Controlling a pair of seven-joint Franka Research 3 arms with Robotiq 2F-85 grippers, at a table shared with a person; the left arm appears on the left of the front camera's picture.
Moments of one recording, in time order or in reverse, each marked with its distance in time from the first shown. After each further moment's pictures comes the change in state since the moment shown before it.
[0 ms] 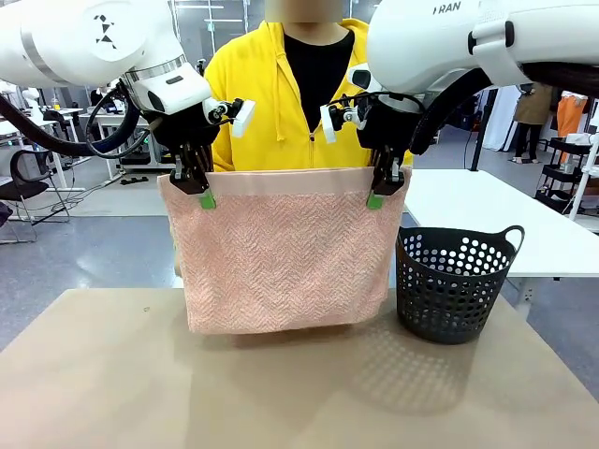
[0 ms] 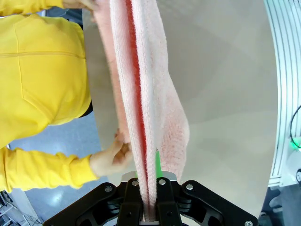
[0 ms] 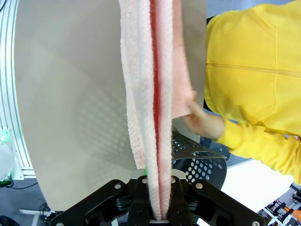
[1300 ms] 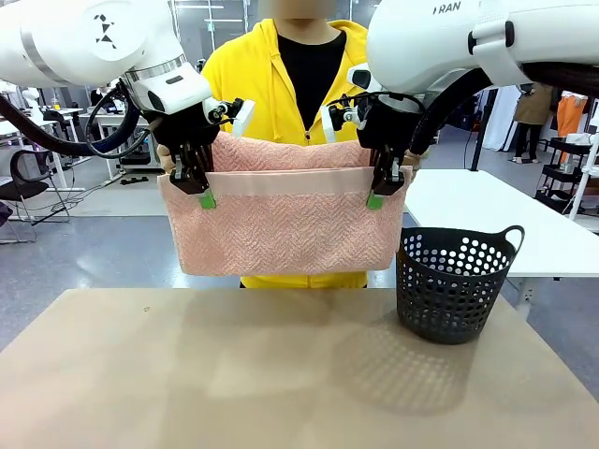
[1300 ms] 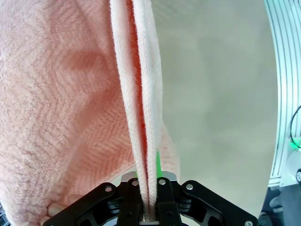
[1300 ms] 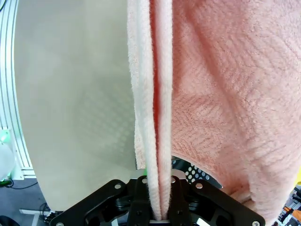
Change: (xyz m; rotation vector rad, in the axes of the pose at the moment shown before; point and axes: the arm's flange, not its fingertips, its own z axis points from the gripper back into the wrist) left arm 0.000 0.000 0.000 0.001 0.000 0.000; right arm 0.000 0.000 0.000 0.000 0.000 0.000
